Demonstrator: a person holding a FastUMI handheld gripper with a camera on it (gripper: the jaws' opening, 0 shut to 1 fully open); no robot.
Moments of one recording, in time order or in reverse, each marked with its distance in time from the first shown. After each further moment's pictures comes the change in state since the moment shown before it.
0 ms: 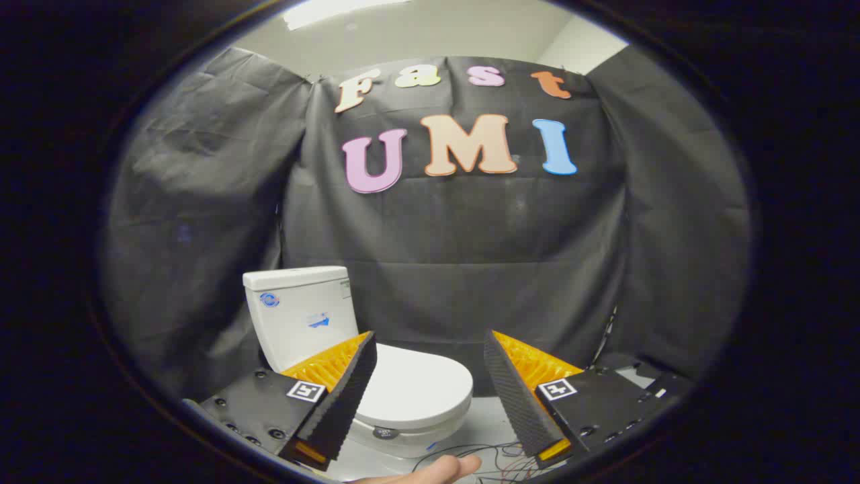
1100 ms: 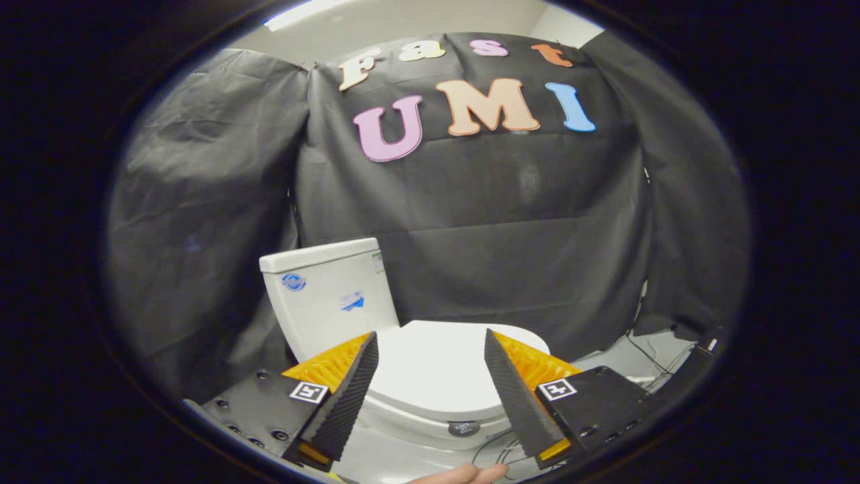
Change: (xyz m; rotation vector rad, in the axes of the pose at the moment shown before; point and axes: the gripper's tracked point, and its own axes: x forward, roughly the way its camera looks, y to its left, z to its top) arm 0.028 0.102 -0.084 0.118 0.104 0.046
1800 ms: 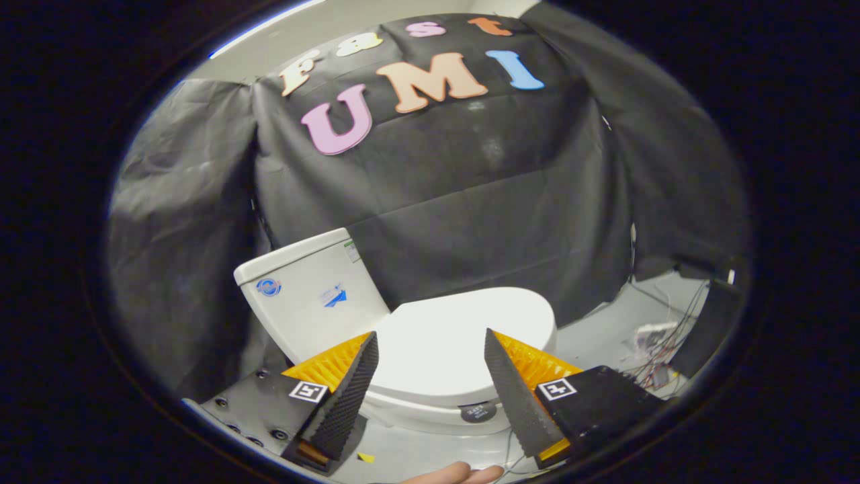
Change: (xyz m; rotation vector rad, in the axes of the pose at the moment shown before) arm 0.017 -0.024 -0.058 0.278 0.069 -0.084
